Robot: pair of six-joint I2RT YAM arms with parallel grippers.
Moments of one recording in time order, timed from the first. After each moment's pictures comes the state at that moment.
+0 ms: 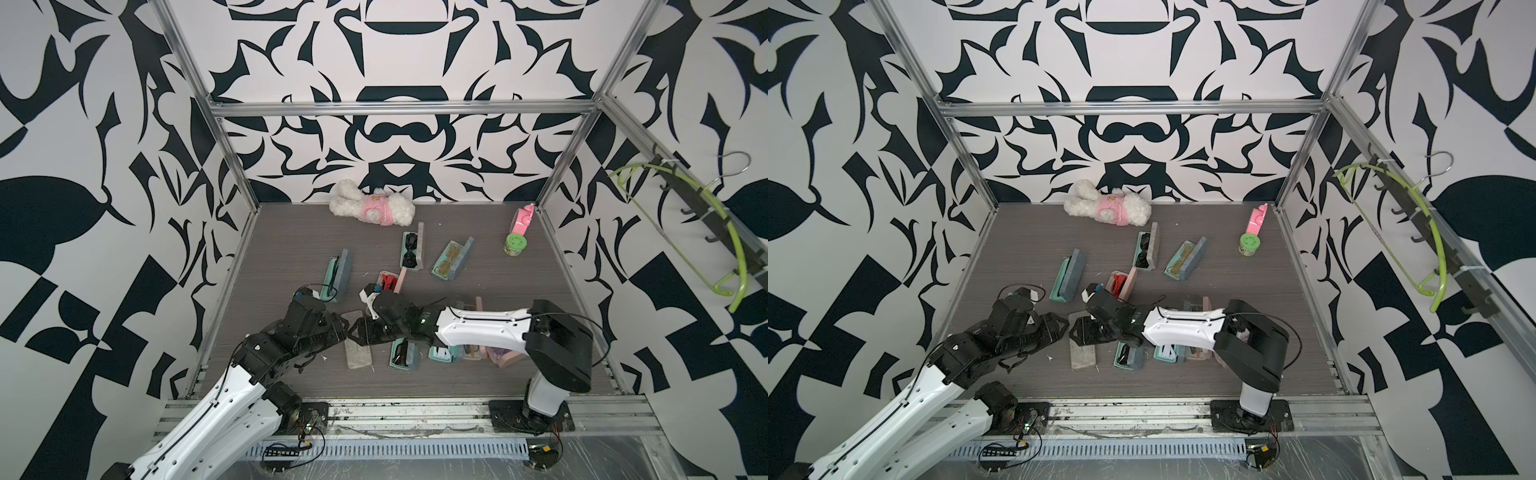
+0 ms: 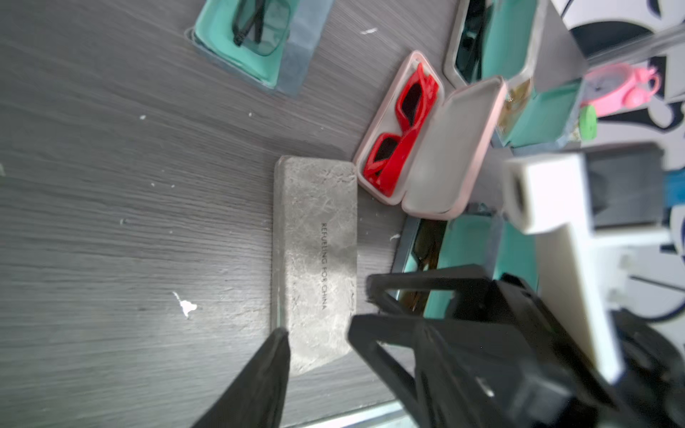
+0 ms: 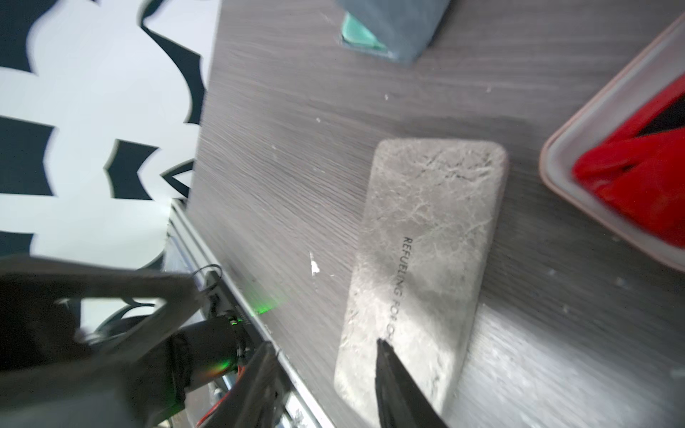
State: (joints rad) left arm -0.64 0.65 0.65 -0.84 0.01 -0.94; right arm 1.11 1.70 1.05 -0.05 -0.20 0.93
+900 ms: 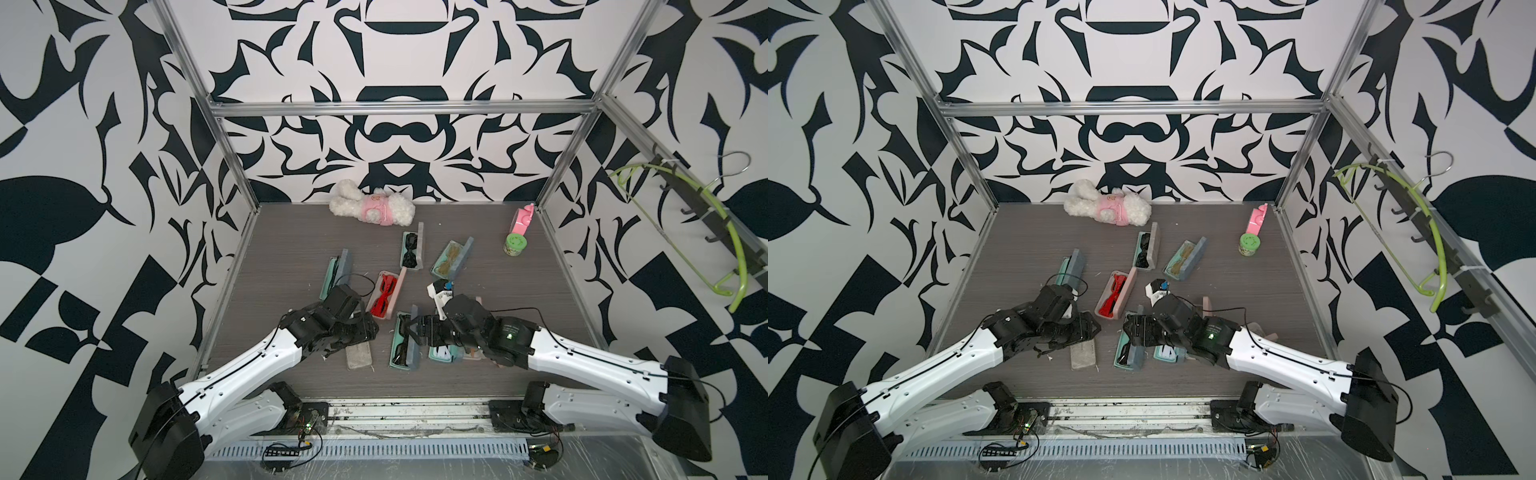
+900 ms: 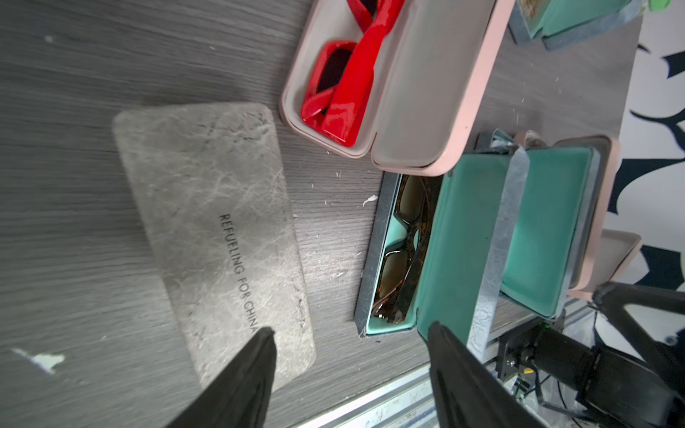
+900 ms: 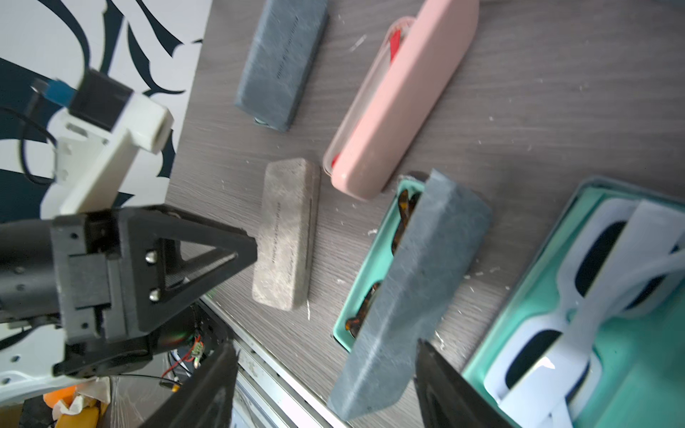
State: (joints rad) left arm -0.77 1.04 0.68 -0.62 0.14 -0.90; right arm 1.00 1.08 0.72 -0.35 -0.03 0.88
